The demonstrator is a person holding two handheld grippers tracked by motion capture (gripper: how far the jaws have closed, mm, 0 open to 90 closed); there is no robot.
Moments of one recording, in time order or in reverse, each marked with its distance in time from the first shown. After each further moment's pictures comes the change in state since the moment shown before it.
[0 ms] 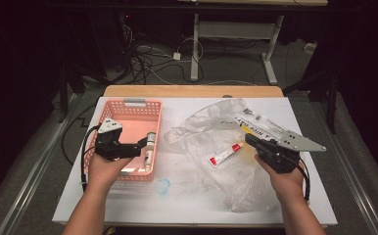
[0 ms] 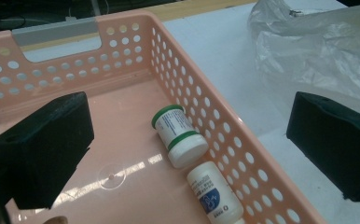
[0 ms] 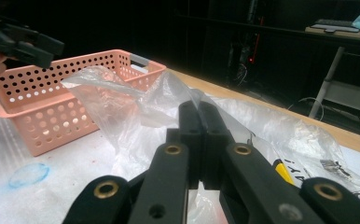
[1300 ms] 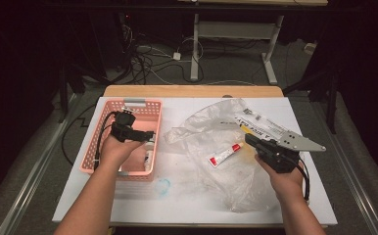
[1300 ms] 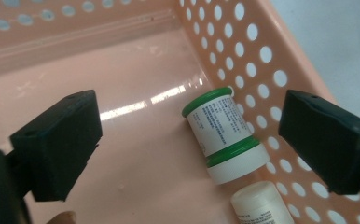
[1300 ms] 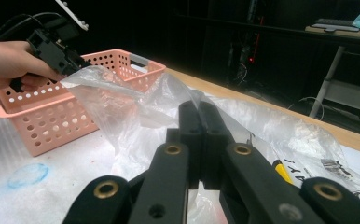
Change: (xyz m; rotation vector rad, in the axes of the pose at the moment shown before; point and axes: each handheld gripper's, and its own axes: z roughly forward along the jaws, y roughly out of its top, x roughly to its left) left arm 0.034 0.019 0.079 0.326 0.010 -0.091; right arm -0.001 -0.001 0.001 -0.001 0.001 0.001
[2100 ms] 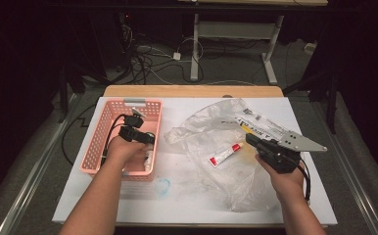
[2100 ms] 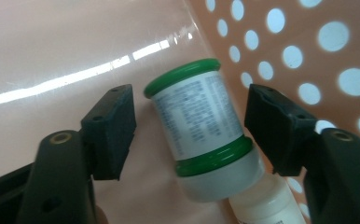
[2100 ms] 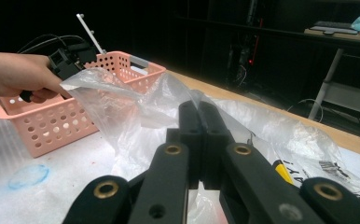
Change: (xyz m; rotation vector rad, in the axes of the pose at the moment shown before) left arm 0.000 0.005 0.035 0.208 -0.060 -0.010; right arm 0.000 0.001 -0.002 -0.006 0.001 -0.003
